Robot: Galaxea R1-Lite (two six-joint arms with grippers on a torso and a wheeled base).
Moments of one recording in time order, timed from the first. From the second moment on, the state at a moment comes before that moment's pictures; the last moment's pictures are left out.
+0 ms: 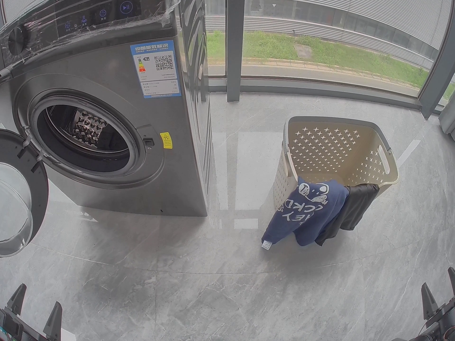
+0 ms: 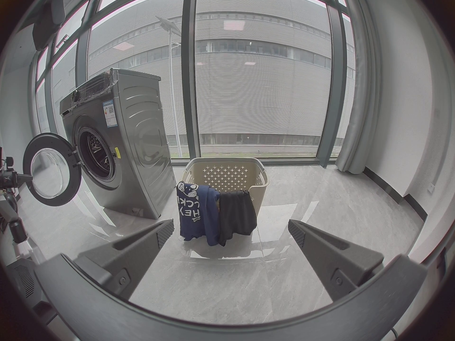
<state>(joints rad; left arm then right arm) 0.00 0.02 -0.02 0.01 0.00 -0.02 -0.01 0.02 -0.02 0.00 -0.02 0.00</state>
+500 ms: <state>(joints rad) -0.01 0.02 -0.02 0.01 0.00 -0.03 -0.01 0.02 -0.02 0.00 -0.02 0.00</state>
